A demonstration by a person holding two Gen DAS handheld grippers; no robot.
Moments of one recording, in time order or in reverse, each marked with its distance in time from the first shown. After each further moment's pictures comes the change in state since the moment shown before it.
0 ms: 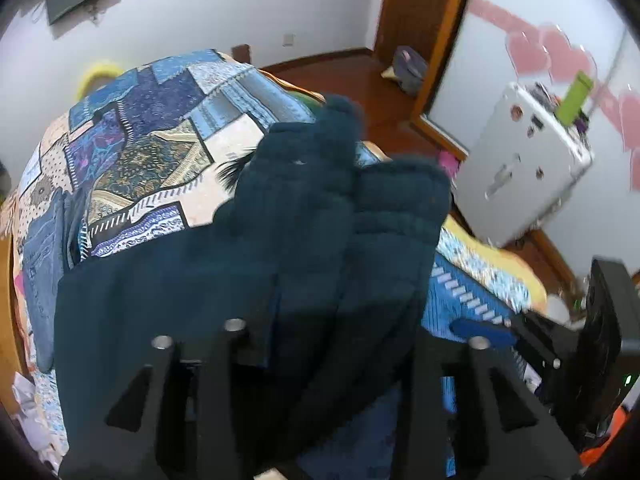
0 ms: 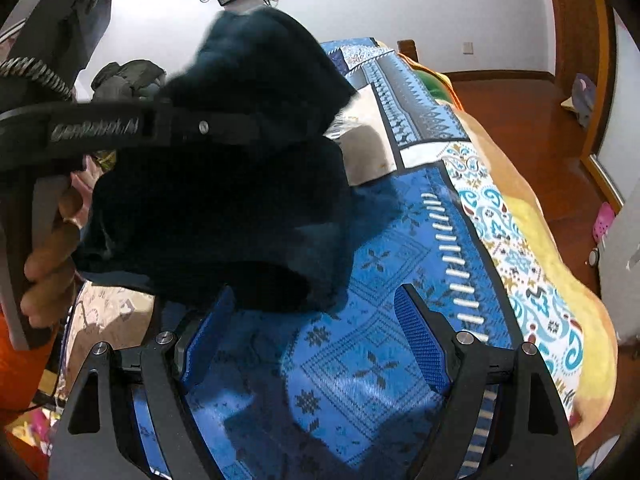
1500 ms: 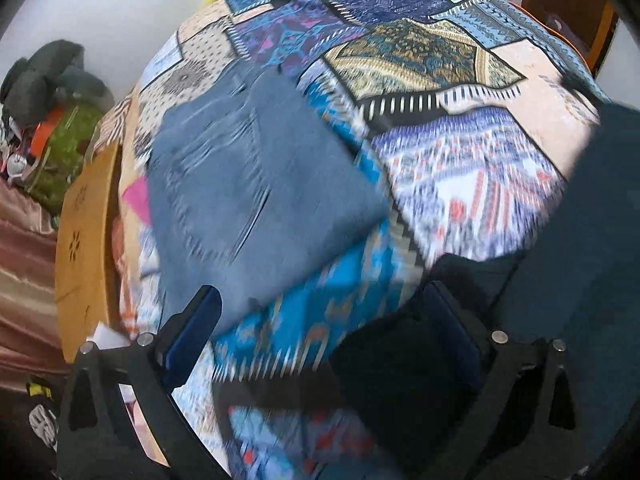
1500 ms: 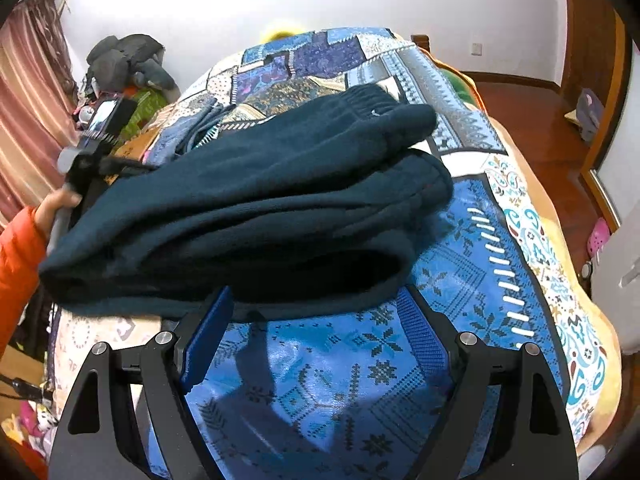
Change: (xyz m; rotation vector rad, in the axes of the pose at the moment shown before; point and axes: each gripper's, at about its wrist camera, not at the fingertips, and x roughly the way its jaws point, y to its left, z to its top) left arm 0.041 0.278 -0.071 -0.203 0.214 0.407; right arm 0.027 0.038 0.020 -0.077 0.037 -0.059
